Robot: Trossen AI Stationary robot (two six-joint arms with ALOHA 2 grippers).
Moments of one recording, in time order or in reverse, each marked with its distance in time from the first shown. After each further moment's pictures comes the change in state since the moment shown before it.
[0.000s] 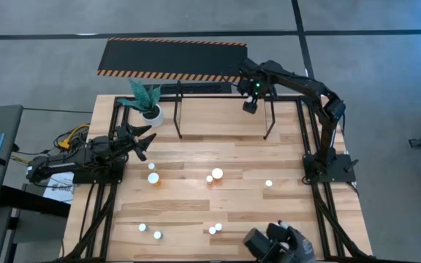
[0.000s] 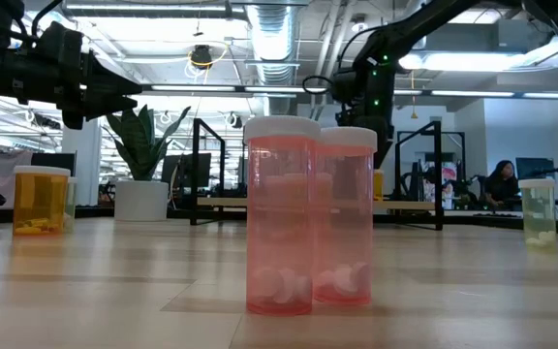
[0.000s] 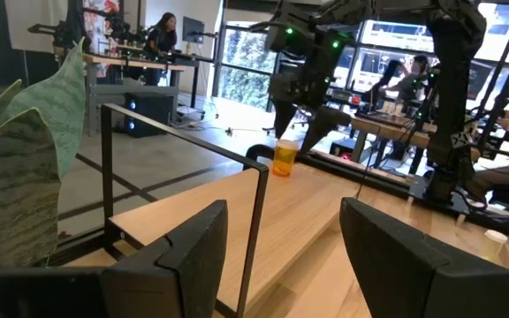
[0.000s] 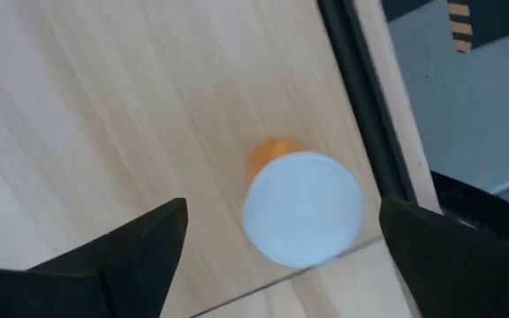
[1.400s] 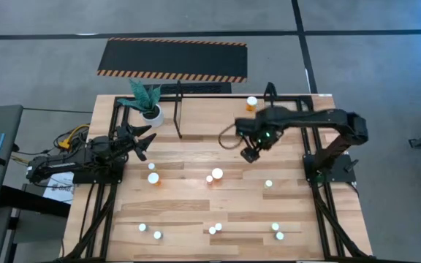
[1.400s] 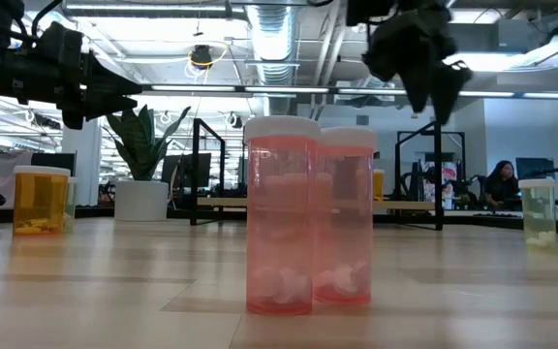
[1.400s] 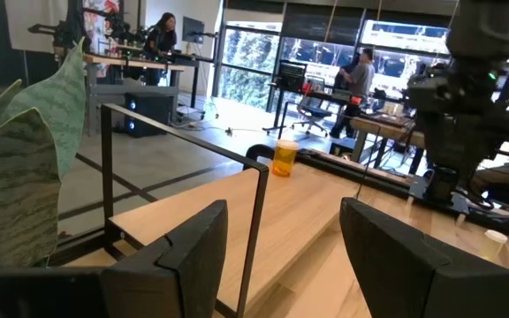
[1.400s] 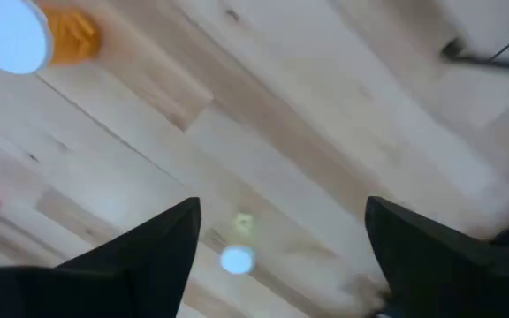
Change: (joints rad) left arm 0.000 0.000 0.000 0.000 0.000 0.000; right arm 0.633 -0.333 -0.267 -0.223 -0.138 1.080
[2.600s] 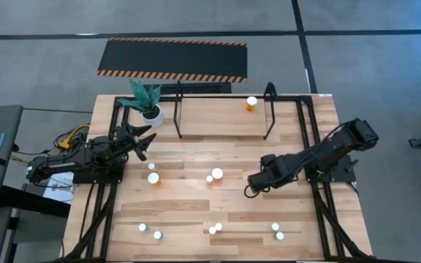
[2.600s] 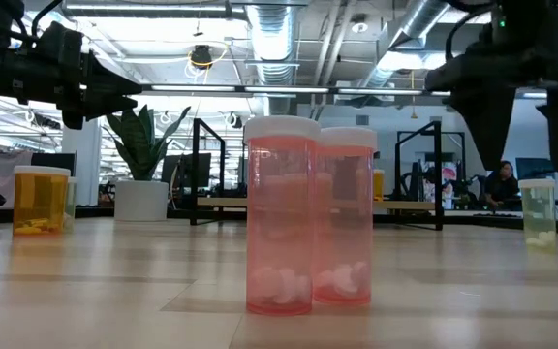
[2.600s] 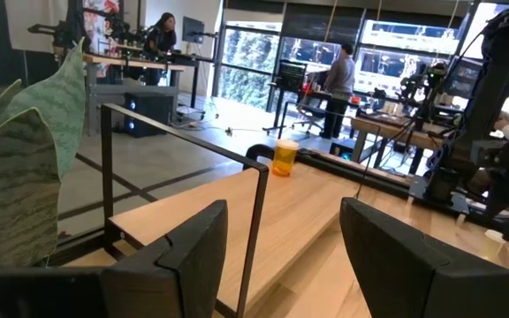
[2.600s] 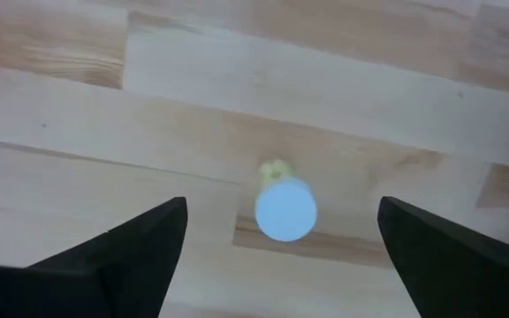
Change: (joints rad) left arm 0.000 0.000 0.000 0.000 0.000 0.000; right arm 0.469 -0.040 -0.348 0.237 0.188 0.992
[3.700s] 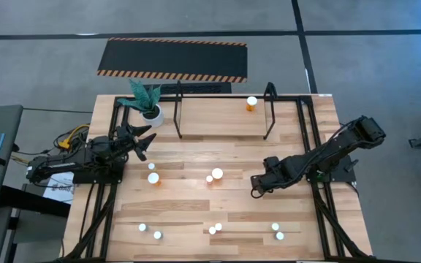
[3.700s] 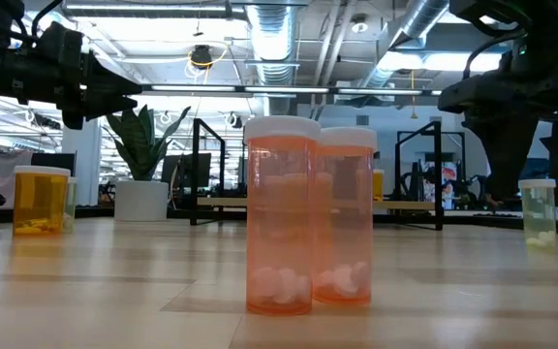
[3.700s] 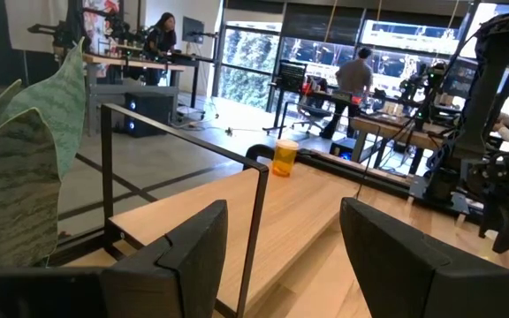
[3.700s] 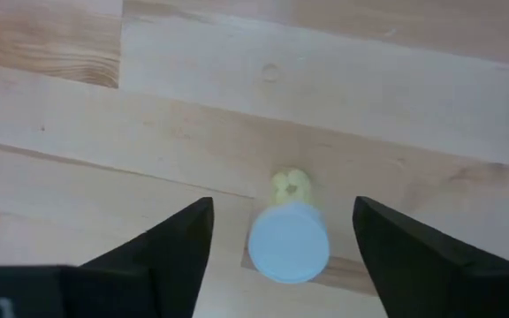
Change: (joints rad) left arm 0.000 0.000 0.000 0.000 0.000 0.000; right arm 0.025 -0.099 -0.211 0.272 0.011 0.037
